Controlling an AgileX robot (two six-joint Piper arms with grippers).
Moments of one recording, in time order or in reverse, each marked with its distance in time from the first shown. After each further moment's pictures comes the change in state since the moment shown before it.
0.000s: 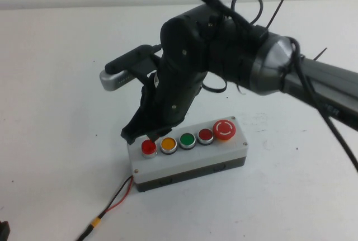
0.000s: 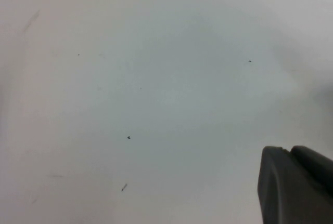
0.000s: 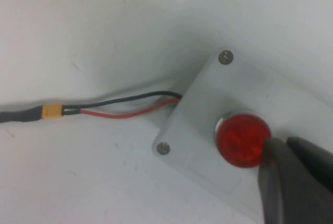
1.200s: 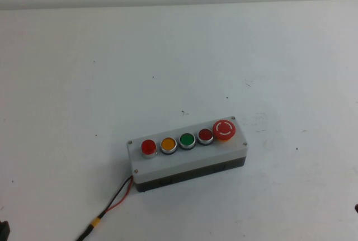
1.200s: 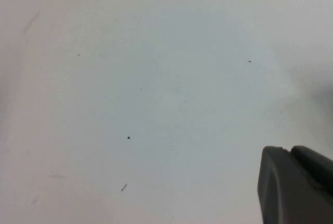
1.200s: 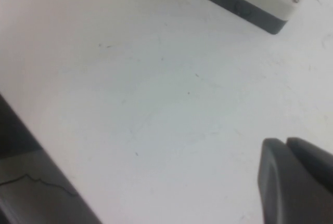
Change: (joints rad) right arm 0.000 -1.322 1.042 -0.125 -0.061 0.019; left arm 0.000 0.000 0.000 0.000 0.000 0.000
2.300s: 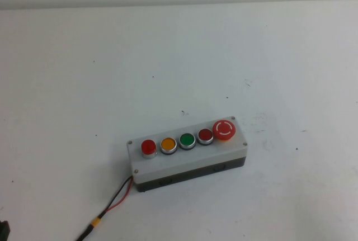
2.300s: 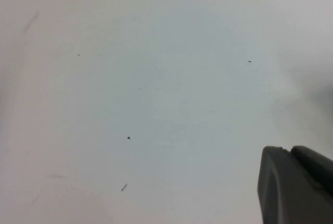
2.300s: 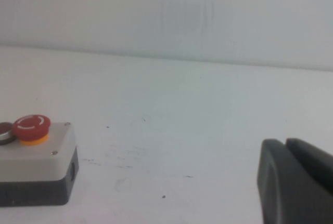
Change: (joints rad) right arm -0.595 -0.717 0.921 0.005 -1.024 0.000; left arm 0.000 0.000 0.000 0.000 0.000 0.000
